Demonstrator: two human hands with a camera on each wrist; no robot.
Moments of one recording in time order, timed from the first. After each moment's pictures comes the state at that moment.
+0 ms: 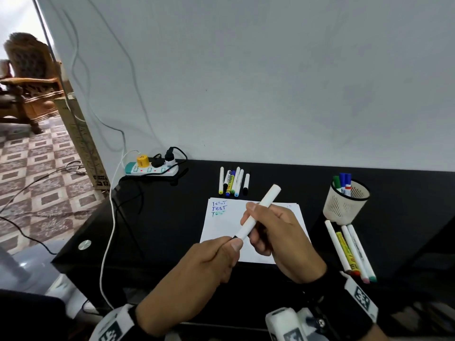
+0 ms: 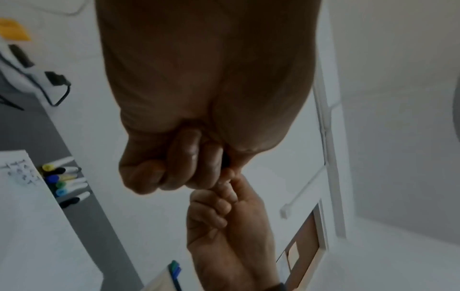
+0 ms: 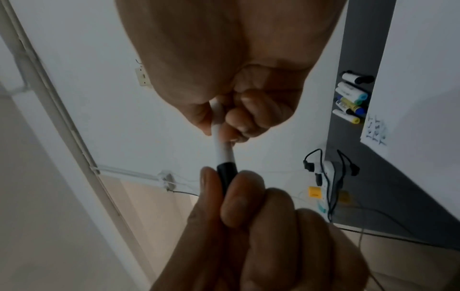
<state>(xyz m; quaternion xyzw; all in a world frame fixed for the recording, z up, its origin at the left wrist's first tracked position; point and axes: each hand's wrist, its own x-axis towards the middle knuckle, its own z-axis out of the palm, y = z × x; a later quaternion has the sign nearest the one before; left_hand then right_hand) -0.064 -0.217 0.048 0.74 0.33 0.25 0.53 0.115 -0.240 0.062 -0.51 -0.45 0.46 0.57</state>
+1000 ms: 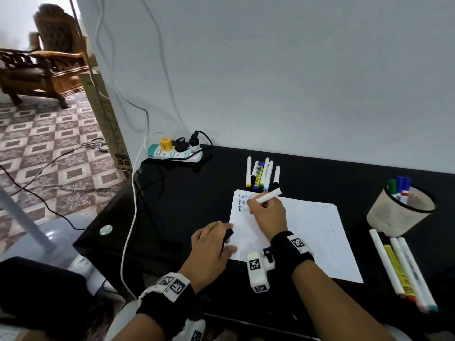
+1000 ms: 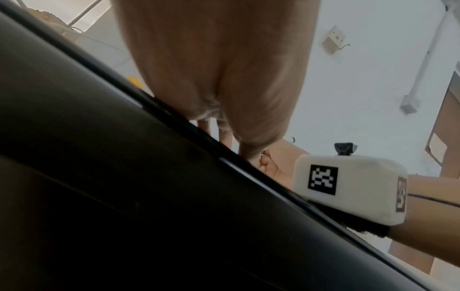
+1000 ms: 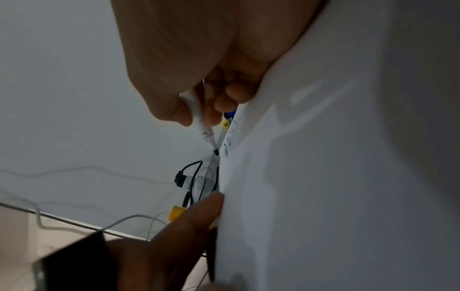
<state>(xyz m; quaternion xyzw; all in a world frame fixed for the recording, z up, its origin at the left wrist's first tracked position) -0.075 -0.100 -0.090 0.83 0.46 0.23 0.22 0.116 -0.065 -0.078 -0.69 -0.45 0.27 0.50</state>
